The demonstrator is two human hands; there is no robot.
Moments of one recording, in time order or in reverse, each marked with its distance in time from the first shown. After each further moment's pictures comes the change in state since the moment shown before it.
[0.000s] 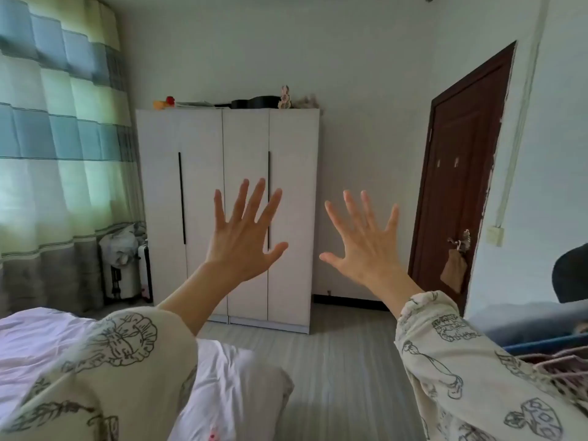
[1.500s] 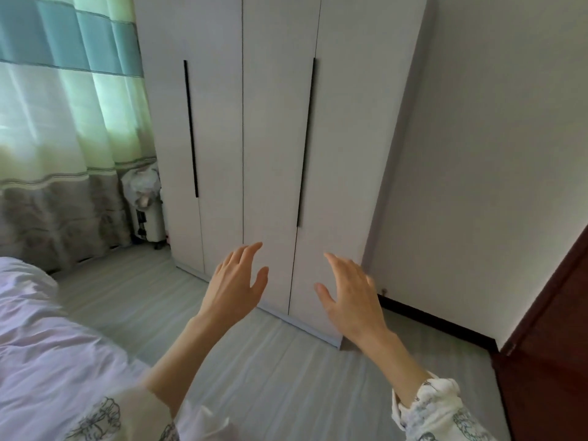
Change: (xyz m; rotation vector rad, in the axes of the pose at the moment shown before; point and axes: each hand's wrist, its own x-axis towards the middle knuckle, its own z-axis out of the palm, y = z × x) left_hand 0.308 -0.002 0.653 -0.453 -0.211 -0.527; right_hand 0.412 0.059 0.628 0.808 -0.245 -0.161
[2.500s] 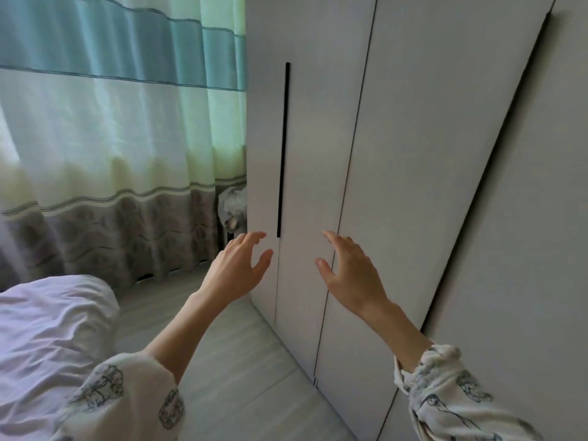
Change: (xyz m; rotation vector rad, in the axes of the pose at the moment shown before) left_hand 0.430 -0.320 0.089 0.197 0.170 -0.358; right_hand 0.576 0.018 0.270 0.314 -0.073 -0.402
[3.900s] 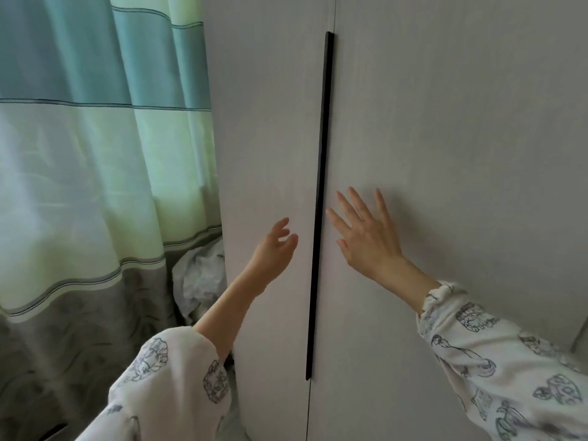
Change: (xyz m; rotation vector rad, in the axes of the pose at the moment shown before) left_hand 0.650 -0.278 0.185 -0.692 -0.276 -0.049; right_hand 0.638 0.175 0.271 -0.979 0.028 -0.087
